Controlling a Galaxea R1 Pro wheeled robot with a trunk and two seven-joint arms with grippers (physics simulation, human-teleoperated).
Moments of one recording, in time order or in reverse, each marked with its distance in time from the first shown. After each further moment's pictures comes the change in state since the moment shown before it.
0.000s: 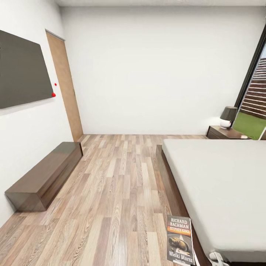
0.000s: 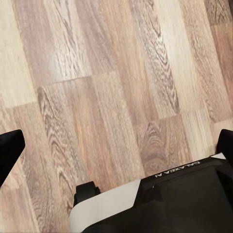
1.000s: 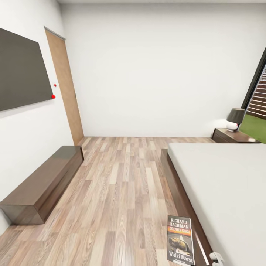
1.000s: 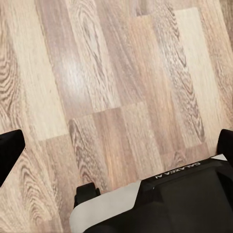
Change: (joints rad) left arm 0.000 0.000 0.000 0.000 0.000 -0.001 0.000; right arm 0.000 0.000 0.000 0.001 0.002 0.000 0.000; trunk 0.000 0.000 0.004
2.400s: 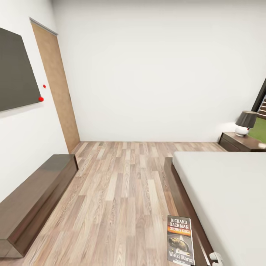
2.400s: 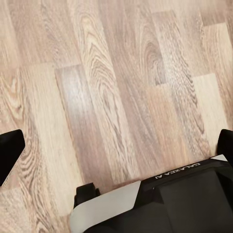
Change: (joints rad) left arm 0.000 0.000 0.000 0.000 0.002 -0.001 0.000; right arm 0.000 0.000 0.000 0.000 0.000 0.000 0.000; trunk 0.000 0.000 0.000
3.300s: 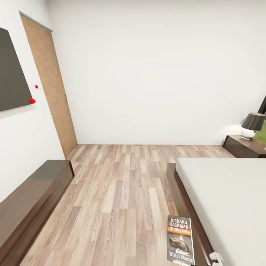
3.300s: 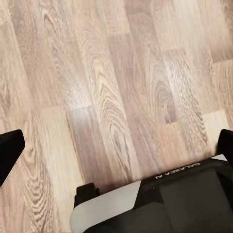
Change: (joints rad) left arm 0.000 0.000 0.000 0.000 -0.002 0.000 0.000; right arm 0.000 0.000 0.000 0.000 0.000 0.000 0.000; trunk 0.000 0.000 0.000
